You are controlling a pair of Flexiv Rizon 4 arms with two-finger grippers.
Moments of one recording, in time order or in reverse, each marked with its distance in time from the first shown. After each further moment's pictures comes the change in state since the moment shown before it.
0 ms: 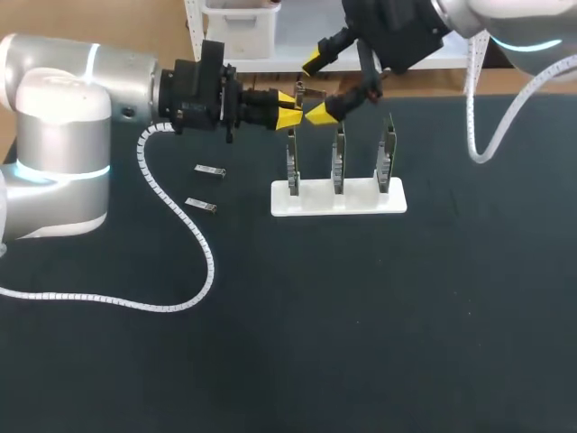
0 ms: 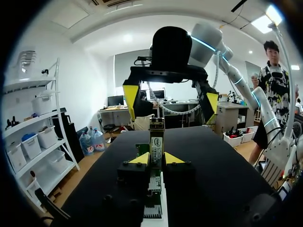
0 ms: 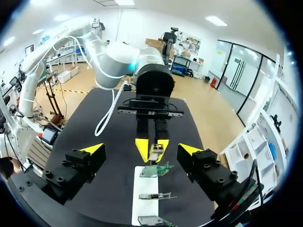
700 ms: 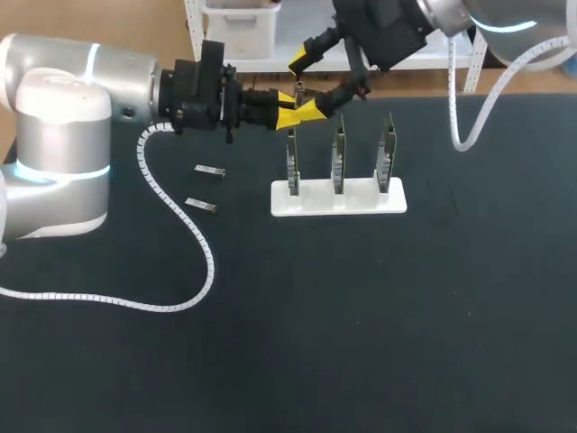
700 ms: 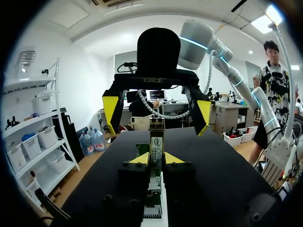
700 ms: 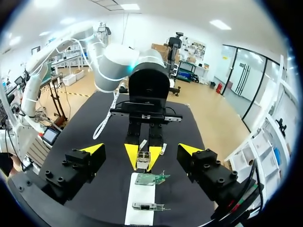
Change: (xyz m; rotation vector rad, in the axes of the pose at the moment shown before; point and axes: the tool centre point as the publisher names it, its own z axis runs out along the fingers) left arm 0.000 0.000 0.000 0.000 0.000 0.000; right arm -0.002 -0.015 0.020 -0.054 -0.052 -0.001
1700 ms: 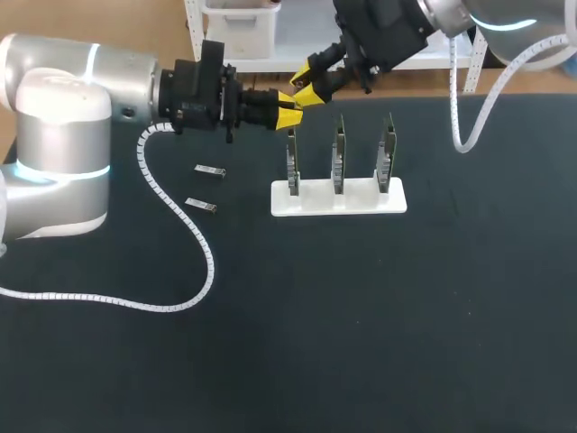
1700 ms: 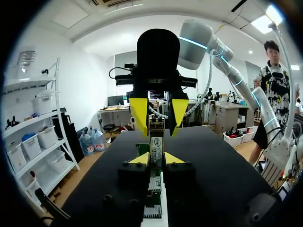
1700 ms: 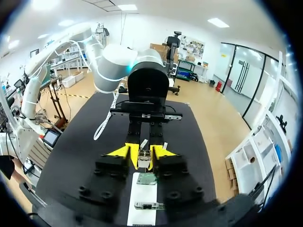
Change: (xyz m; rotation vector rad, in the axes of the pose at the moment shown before) left arm 0.000 0.000 0.000 0.001 0.000 0.000; right arm 0.001 0.001 -0.001 0.001 0.000 0.009
